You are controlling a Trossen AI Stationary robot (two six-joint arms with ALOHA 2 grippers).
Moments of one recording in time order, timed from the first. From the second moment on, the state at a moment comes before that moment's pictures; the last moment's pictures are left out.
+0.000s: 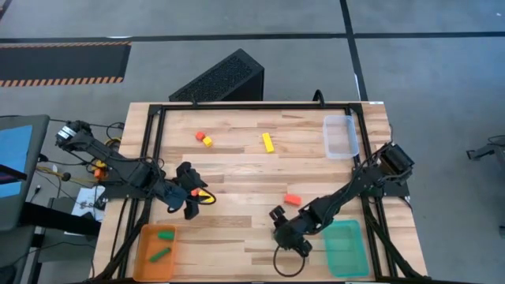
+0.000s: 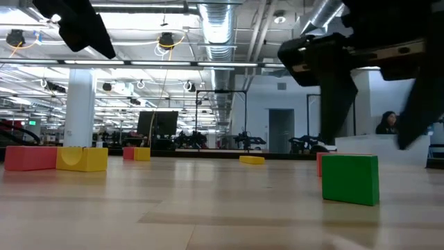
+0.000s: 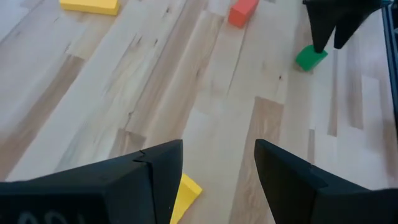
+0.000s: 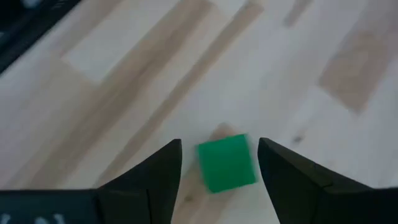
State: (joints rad) left arm -0.50 1.07 0.82 -0.63 -0.44 -0.70; right arm 0.53 1.82 1.10 -0.26 0.03 -0.15
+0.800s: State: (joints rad) left arm -0.50 1.07 0.82 -0.63 -0.52 -0.93; right arm 0.43 1.87 1.07 -0.23 -0.19 -0.35
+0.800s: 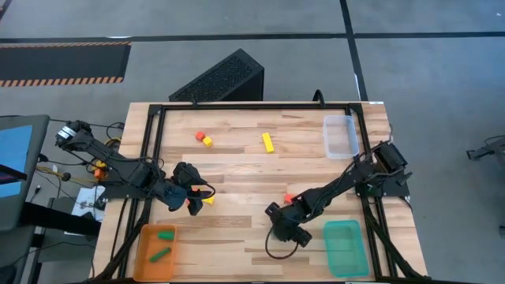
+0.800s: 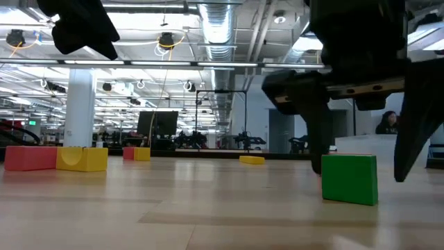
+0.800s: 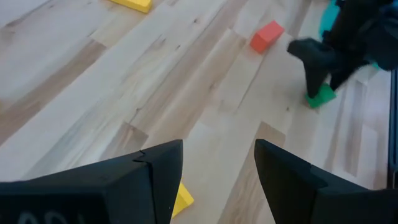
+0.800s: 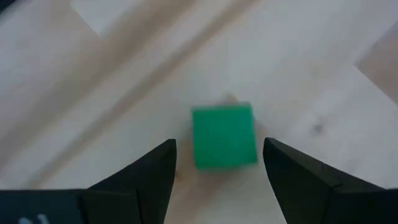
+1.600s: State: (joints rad) left arm -0.40 1.07 0.82 -0.56 -0.71 -1.09; right arm 0.20 1.66 1.07 0.00 -0.02 -0.02
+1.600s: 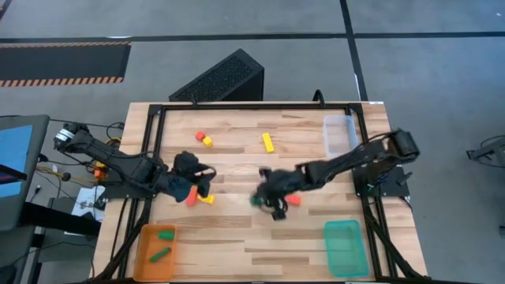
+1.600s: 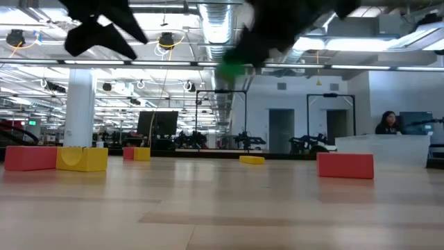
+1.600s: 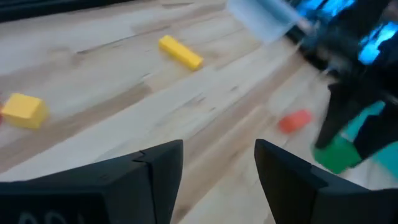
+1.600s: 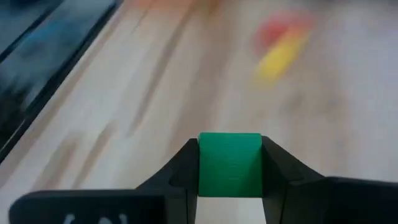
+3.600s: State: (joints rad) left arm -0.03 1.21 0.82 0.52 -0.02 -0.60; right arm 0.24 1.56 1.26 0.22 0.54 -0.91
